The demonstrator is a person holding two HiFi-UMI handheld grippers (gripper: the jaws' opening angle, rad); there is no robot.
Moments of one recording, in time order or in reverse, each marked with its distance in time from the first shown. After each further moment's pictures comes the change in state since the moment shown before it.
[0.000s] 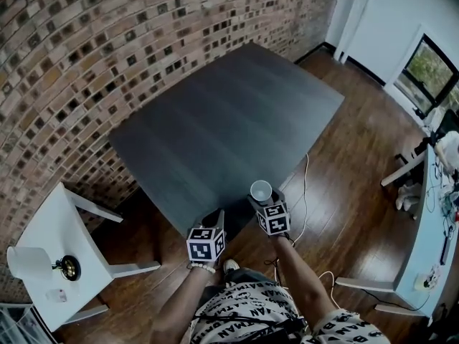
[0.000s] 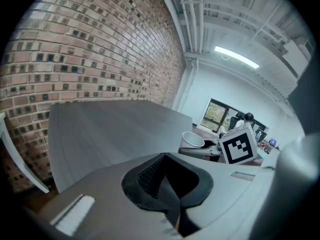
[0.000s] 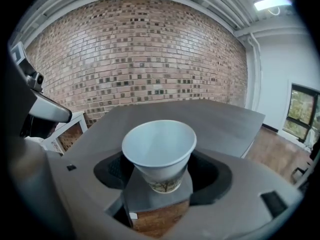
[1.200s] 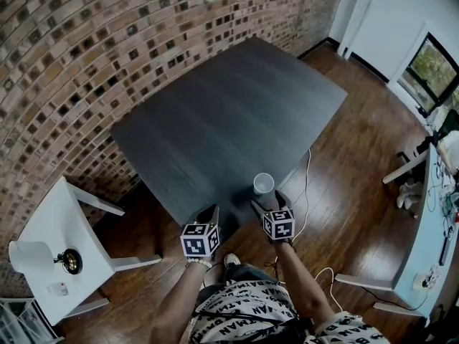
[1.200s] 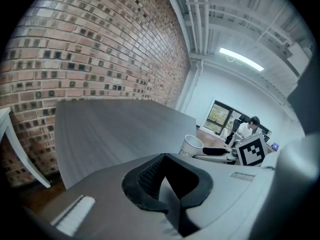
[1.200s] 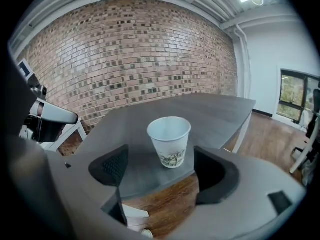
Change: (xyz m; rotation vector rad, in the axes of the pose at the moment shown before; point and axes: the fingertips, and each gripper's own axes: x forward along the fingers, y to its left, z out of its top) left arm -0.010 0.017 -0.002 -0.042 -0.006 0.027; right arm -0.031 0.001 -0.026 0.137 0.025 -0.020
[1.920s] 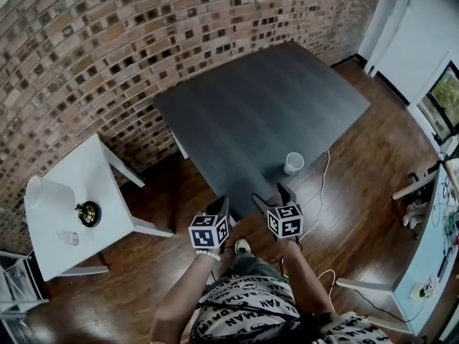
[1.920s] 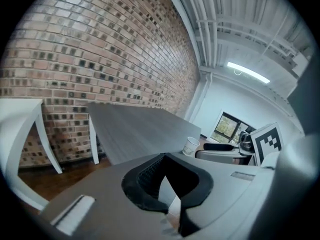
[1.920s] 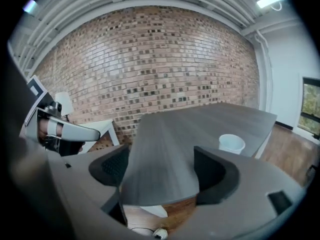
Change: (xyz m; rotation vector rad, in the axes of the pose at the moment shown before) left arm -0.134 0.020 -0.034 -0.106 -0.112 0.097; right arm -0.084 0.154 0.027 -0.134 -0.064 0.206
